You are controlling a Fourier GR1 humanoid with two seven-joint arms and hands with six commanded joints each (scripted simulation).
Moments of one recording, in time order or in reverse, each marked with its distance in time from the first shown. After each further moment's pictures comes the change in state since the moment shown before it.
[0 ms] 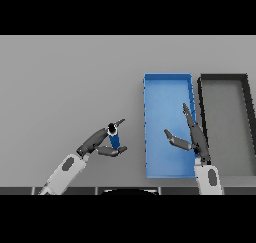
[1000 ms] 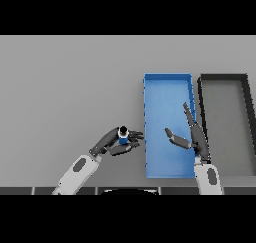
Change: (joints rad) left arm -0.008 -0.144 -0.014 -0.053 0.036 0.019 -0.114; right arm -0.012 -0.002 -0.003 0.021 0.024 -0.018 0.026
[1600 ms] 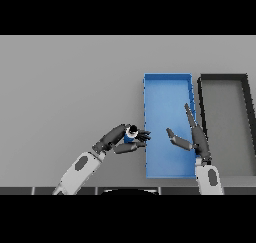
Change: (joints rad) left arm -0.051 -0.032 0.011 -0.122 -0.018 -0.053 0.128; right arm 0.015 -0.006 -0.003 0.002 0.015 -0.008 -0.040
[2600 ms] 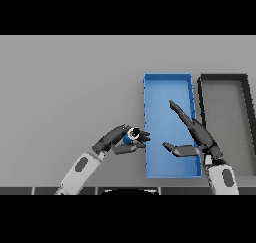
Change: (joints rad) left arm 0.032 -0.037 0.043 -0.016 -0.080 -0.071 0.022; right arm -0.090 -0.176 0.041 -0.330 -0.307 0.273 0.078
